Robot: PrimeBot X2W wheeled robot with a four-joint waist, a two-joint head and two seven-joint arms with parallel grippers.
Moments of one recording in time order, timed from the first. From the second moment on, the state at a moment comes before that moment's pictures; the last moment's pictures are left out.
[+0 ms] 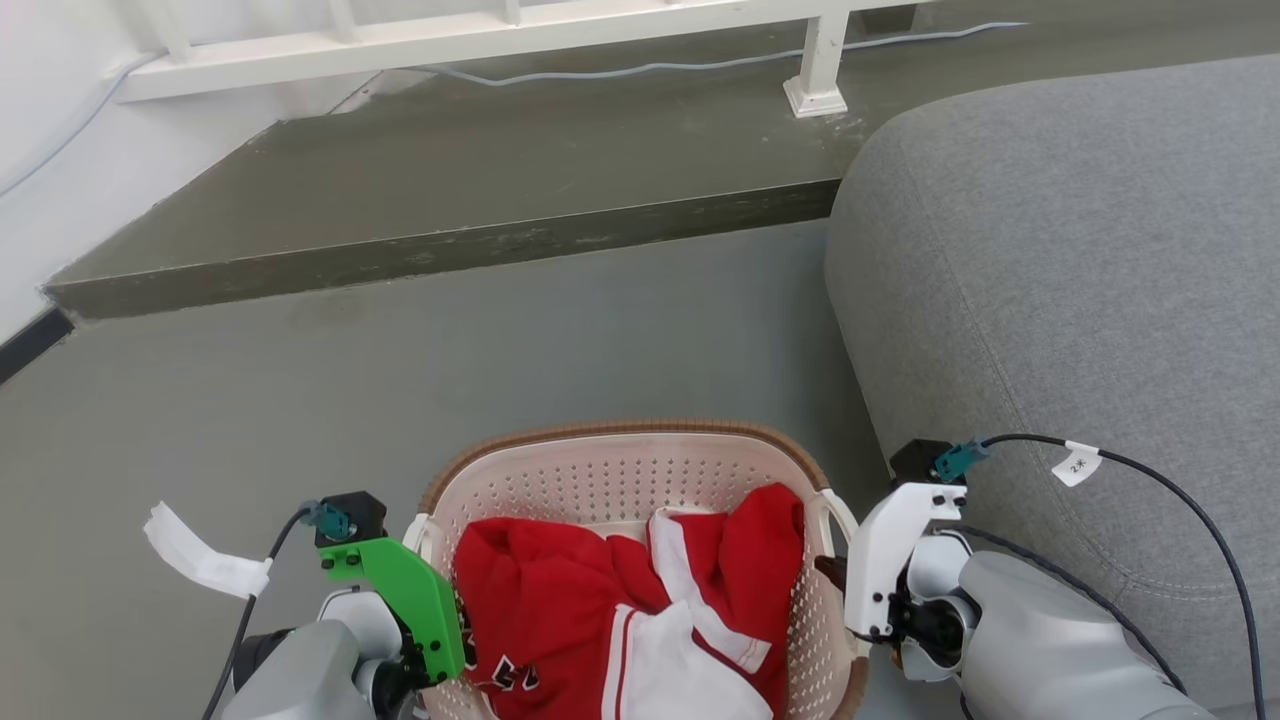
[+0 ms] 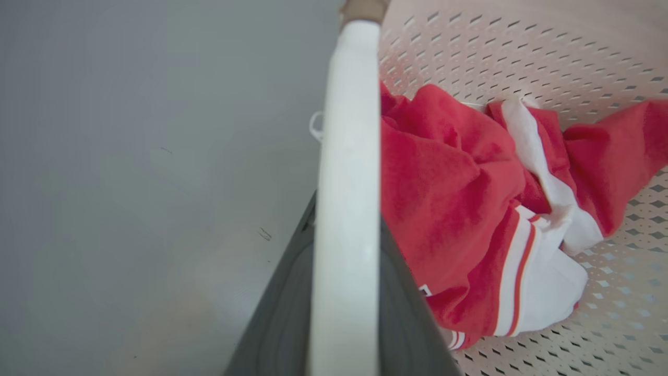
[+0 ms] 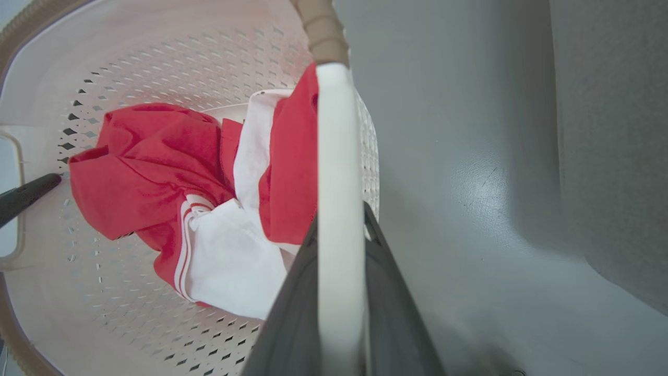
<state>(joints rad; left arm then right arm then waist) -0.53 0.02 -0.61 1.15 -0.81 -0.13 0.16 -0.55 -0.06 0.94 1.11 1.09 0.11 0.22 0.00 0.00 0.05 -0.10</state>
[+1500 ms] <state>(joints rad) -0.61 0.02 -0.64 1.15 -0.84 -0.09 0.10 -0.64 -0.07 0.95 1.10 1.10 0.11 0.15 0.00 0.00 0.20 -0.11</state>
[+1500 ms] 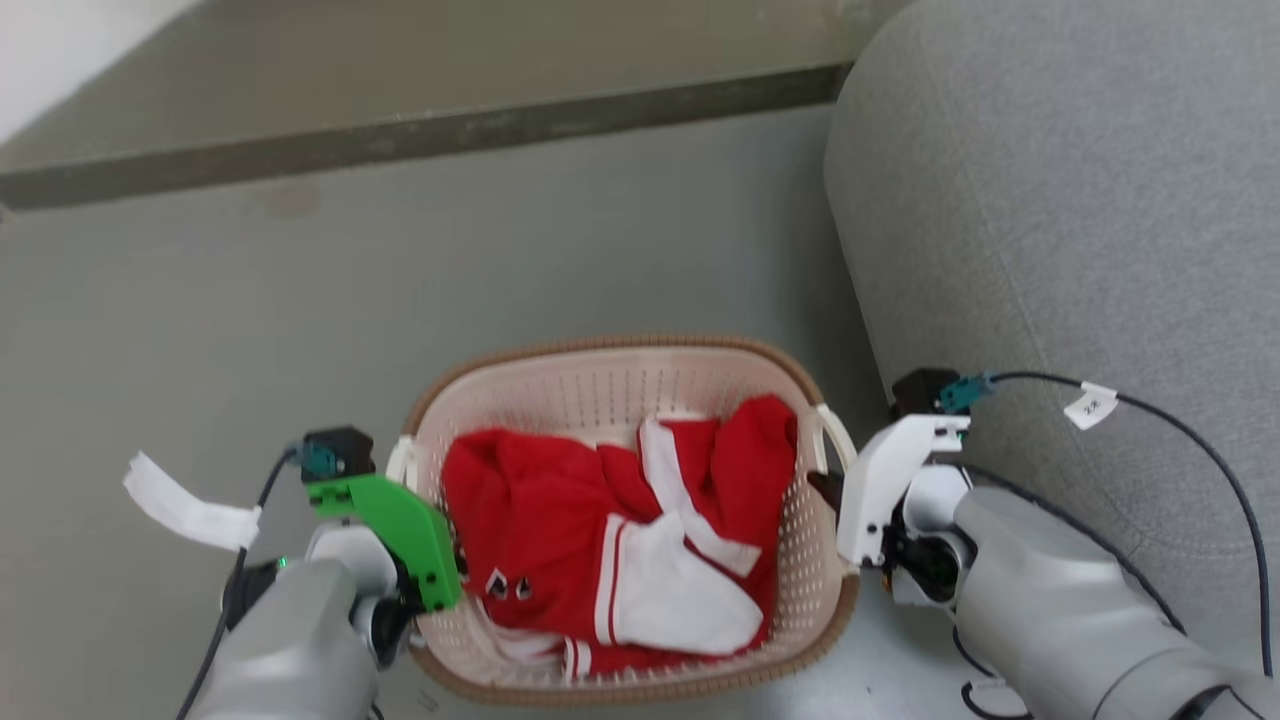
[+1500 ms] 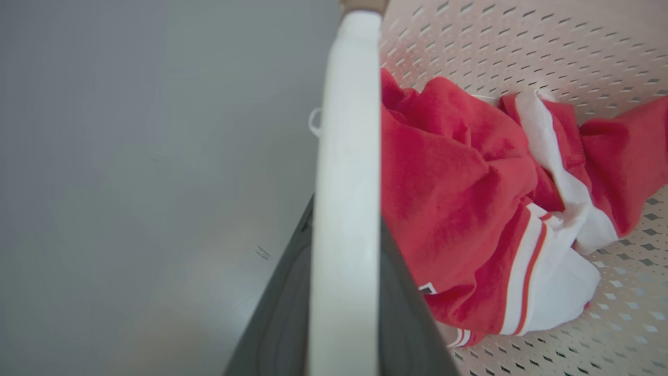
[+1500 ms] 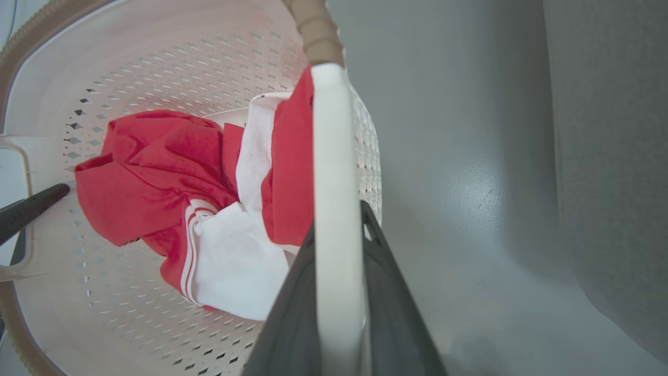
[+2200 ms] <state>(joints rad) -0.75 0.04 -0.63 1.14 -0.80 -0.07 -0.01 -0.79 -0.07 0.95 1.08 1.09 0.11 0.03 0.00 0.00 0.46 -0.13</state>
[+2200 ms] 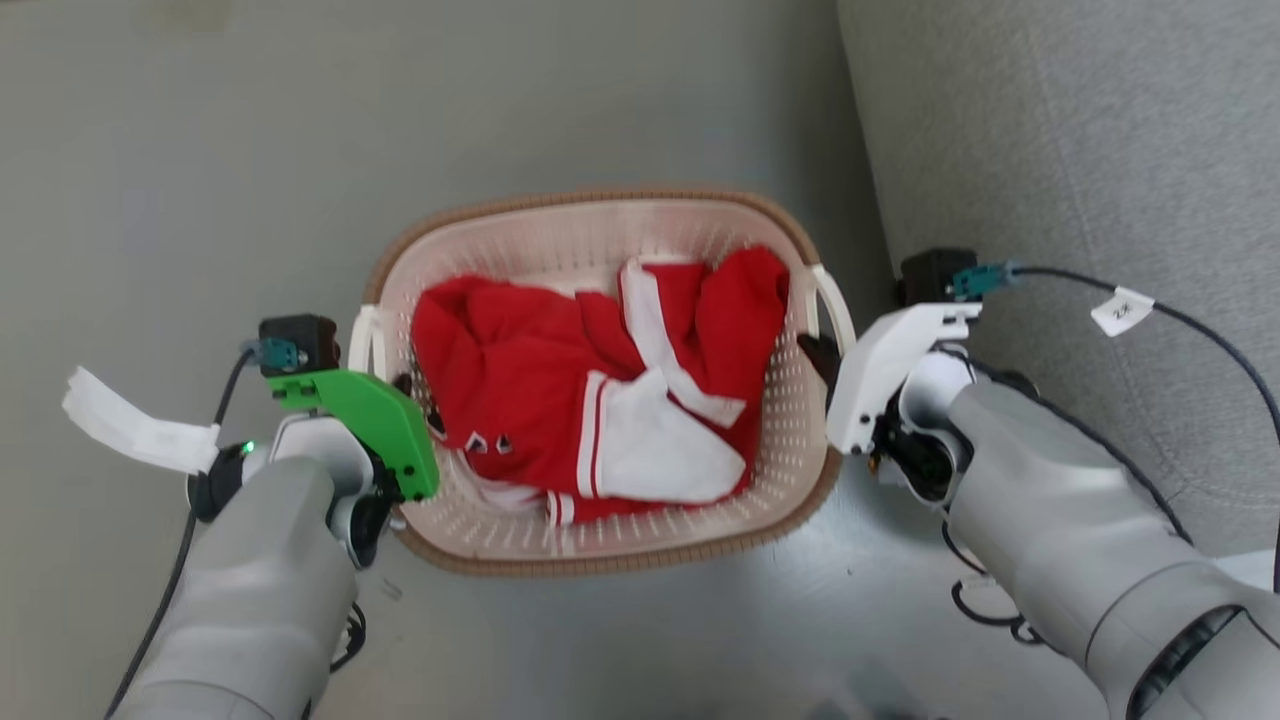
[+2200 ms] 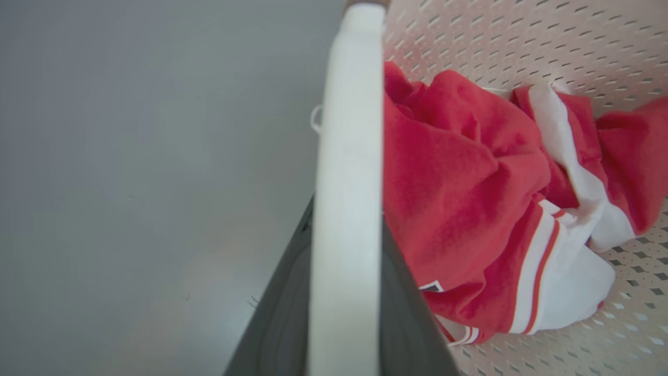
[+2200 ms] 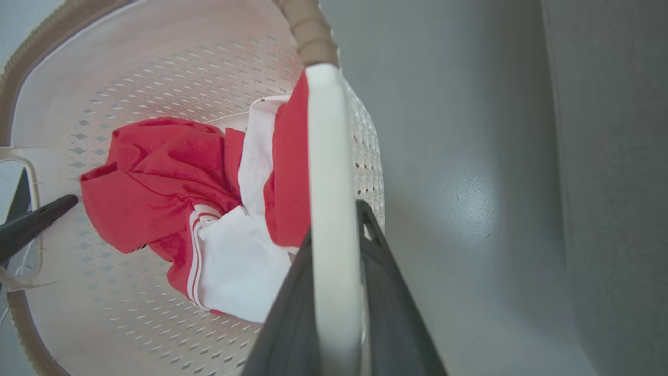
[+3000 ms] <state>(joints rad) -0.94 0.05 -0.59 1.12 -0.79 -0.05 -0.12 -0.98 -0.09 0.96 1.03 1.05 0.11 -0.10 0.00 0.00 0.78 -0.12</state>
